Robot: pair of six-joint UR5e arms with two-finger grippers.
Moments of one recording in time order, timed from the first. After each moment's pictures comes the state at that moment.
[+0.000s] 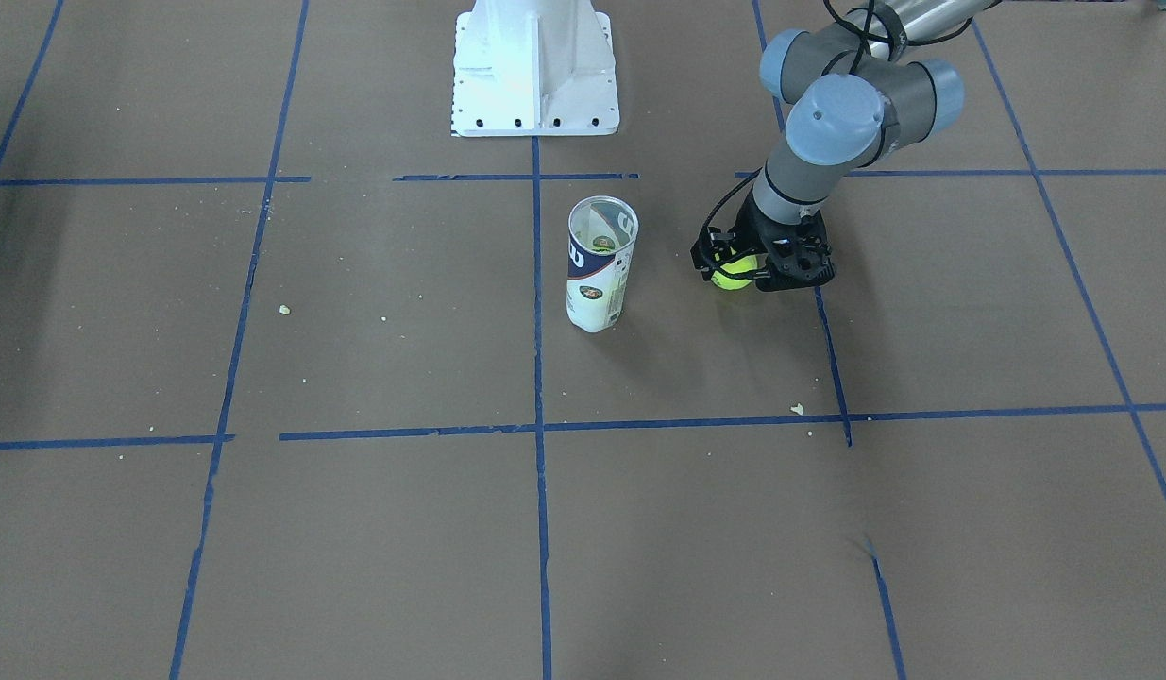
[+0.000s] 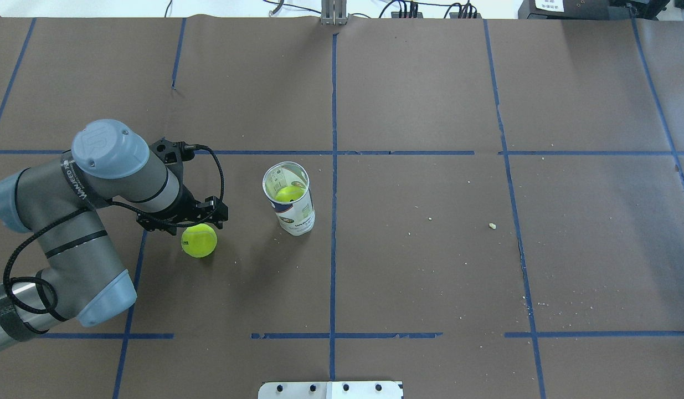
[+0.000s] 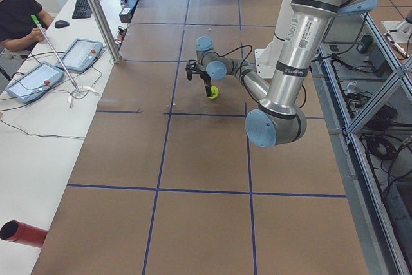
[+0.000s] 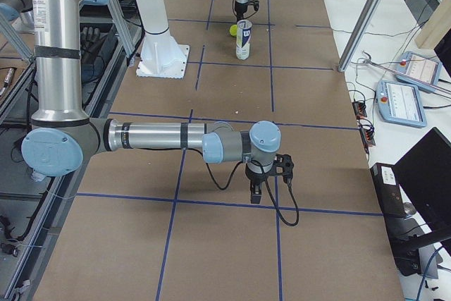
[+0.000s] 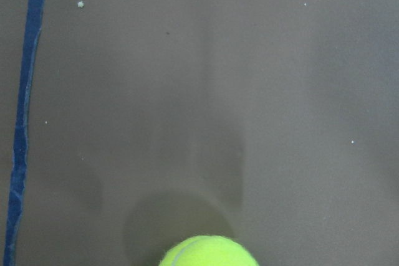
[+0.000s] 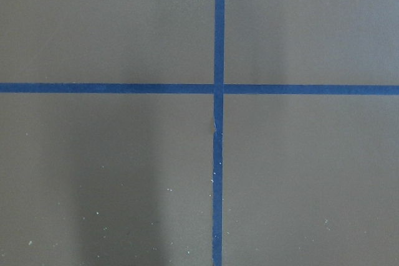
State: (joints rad) left arm -0.62 -1.92 -1.78 -1.75 -2.06 -1.24; right arm 1.46 -1.60 1.62 -1.49 2.30 0.16
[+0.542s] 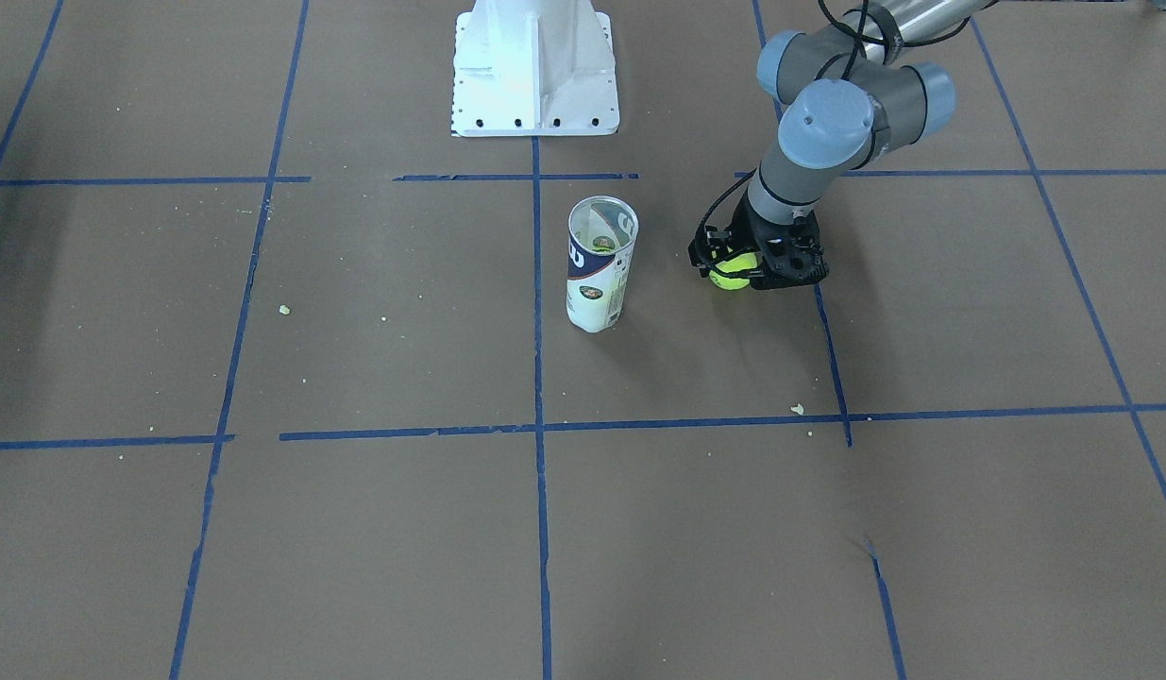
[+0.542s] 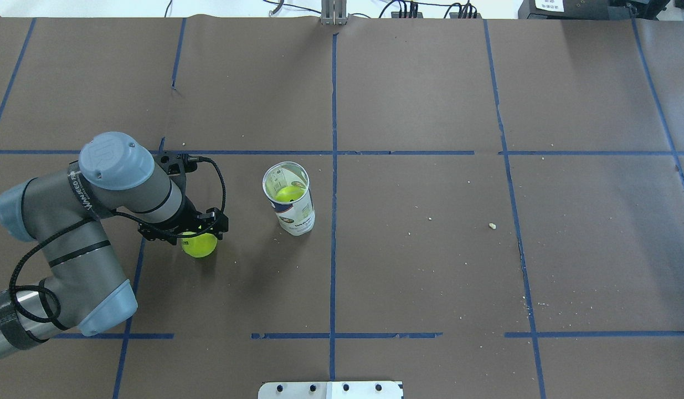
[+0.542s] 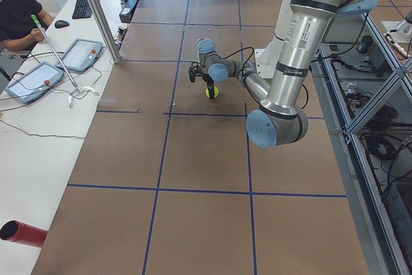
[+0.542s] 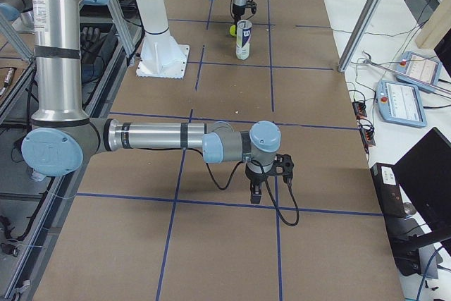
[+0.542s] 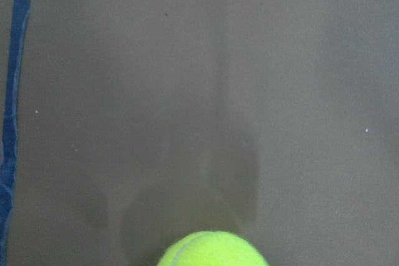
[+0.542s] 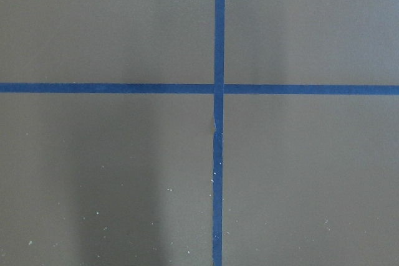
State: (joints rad) left arm -0.60 -1.90 -1.77 -1.75 -2.06 -1.24; right arm 1.46 -1.60 1.62 -1.49 2.30 0.16
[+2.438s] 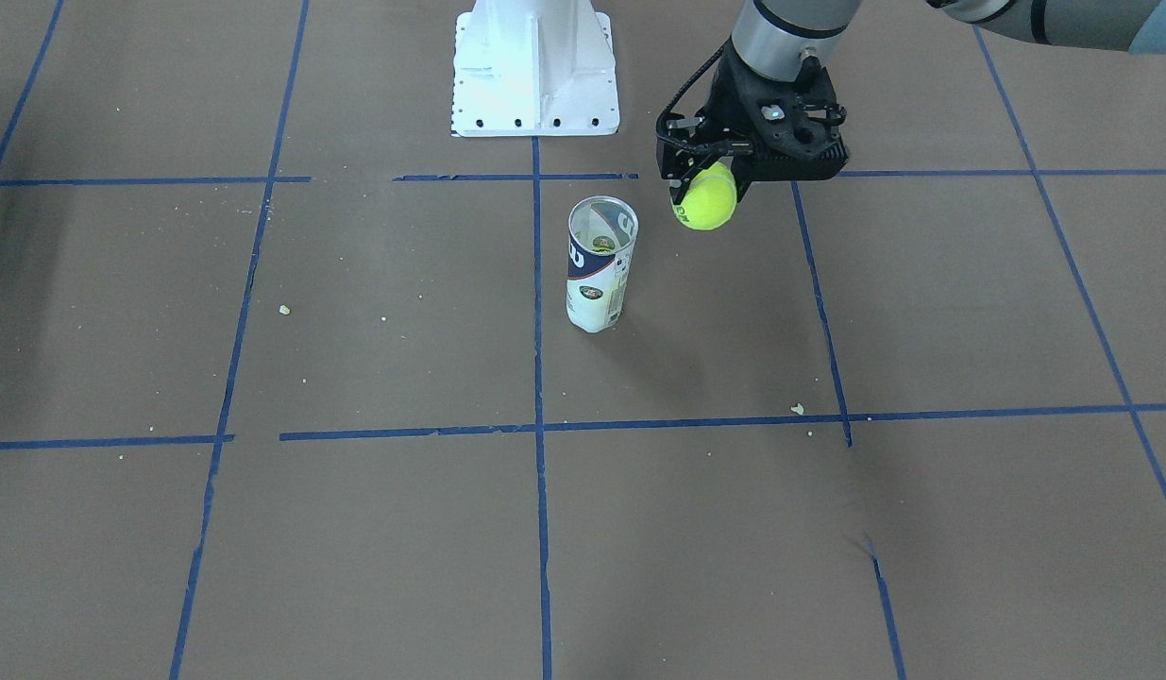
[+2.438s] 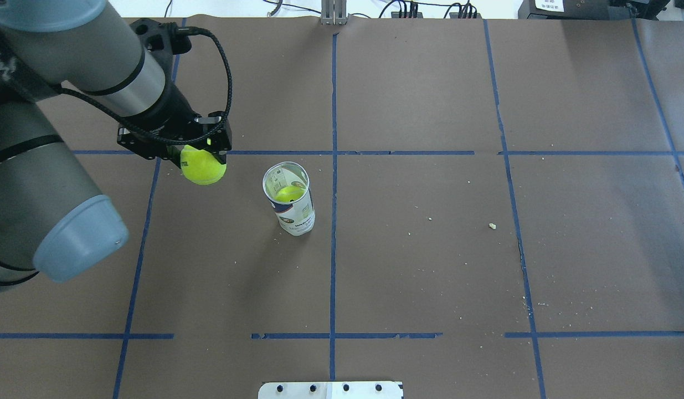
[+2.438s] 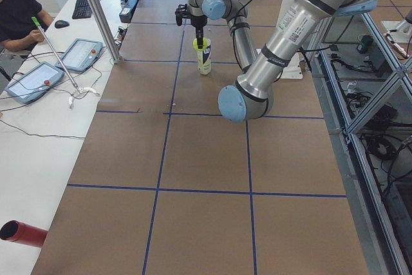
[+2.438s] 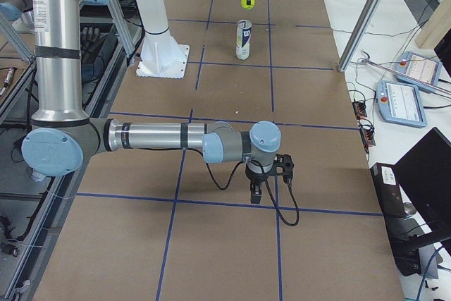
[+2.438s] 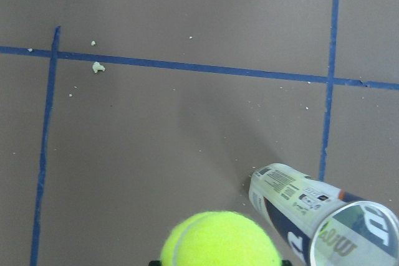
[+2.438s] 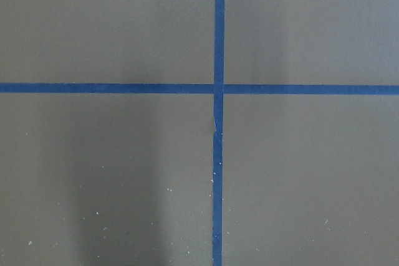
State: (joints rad) left arm -0.79 -2.28 -2.00 -1.18 -2.16 -1.12; right arm 1.46 -1.60 1.62 -1.49 2.30 0.16
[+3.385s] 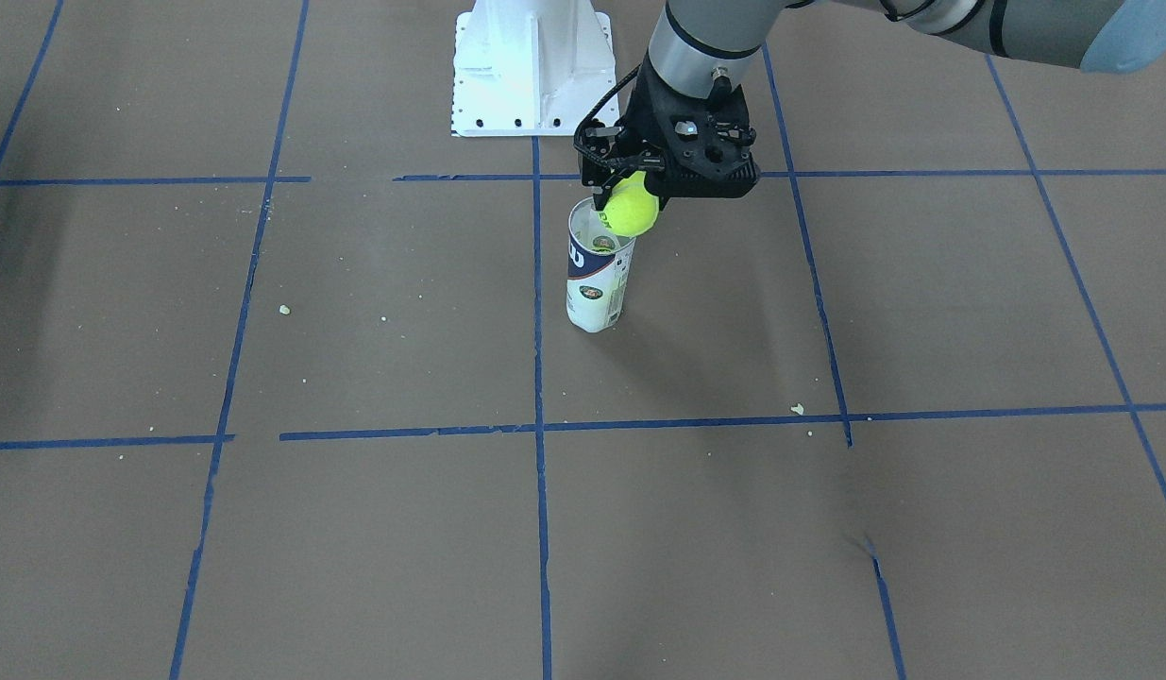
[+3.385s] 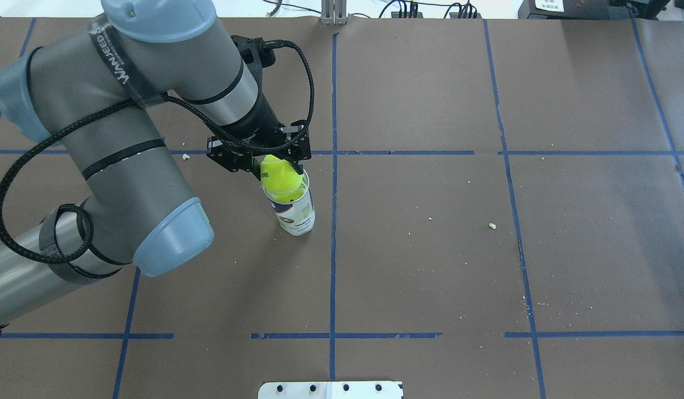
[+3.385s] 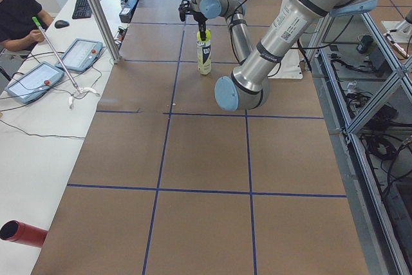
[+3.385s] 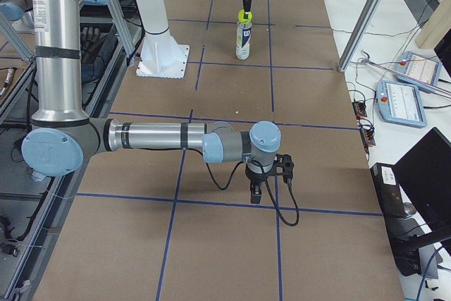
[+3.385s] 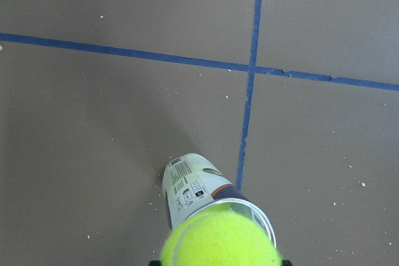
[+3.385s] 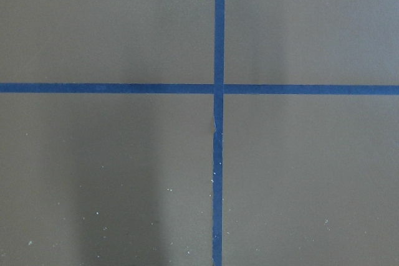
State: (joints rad) left arm -0.71 -2.35 -1.88 -1.34 -2.18 -1.21; right arm 1.46 -1.60 1.62 -1.49 2.30 0.16
